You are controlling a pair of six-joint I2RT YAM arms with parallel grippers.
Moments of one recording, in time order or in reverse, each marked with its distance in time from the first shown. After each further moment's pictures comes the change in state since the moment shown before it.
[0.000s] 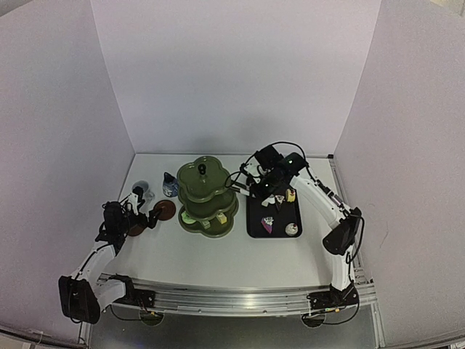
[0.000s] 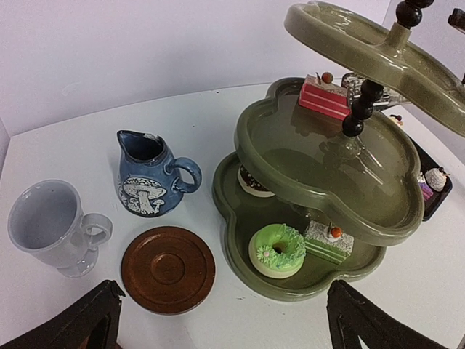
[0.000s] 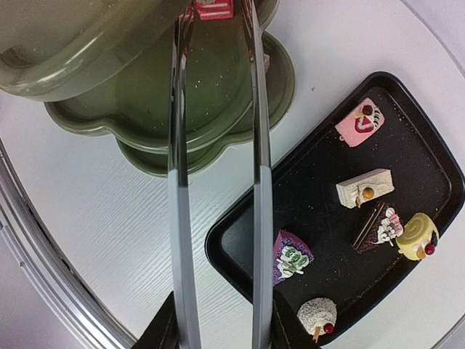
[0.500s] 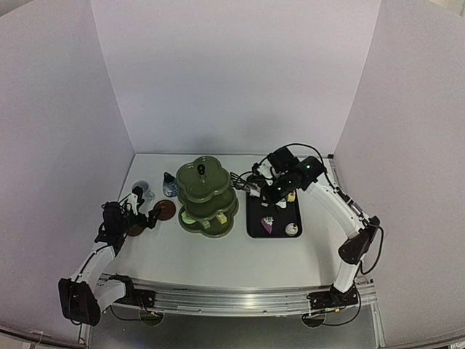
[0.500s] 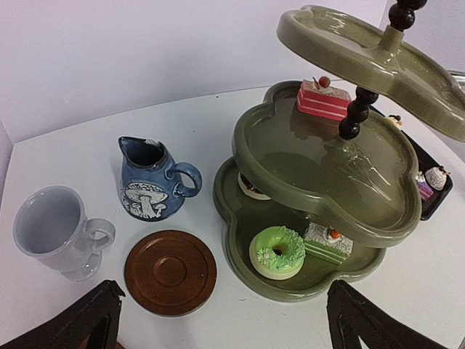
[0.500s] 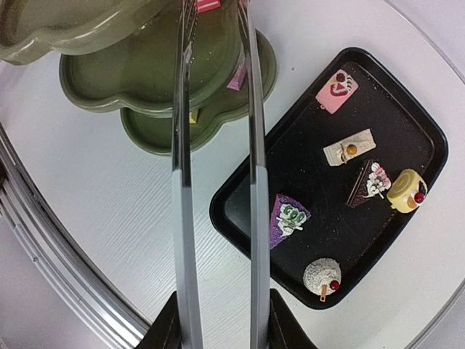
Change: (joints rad) left arm 0.000 -0.021 0.000 -0.008 0.000 0.012; right arm 0.002 -0.210 -0.174 0.003 0.035 0.082
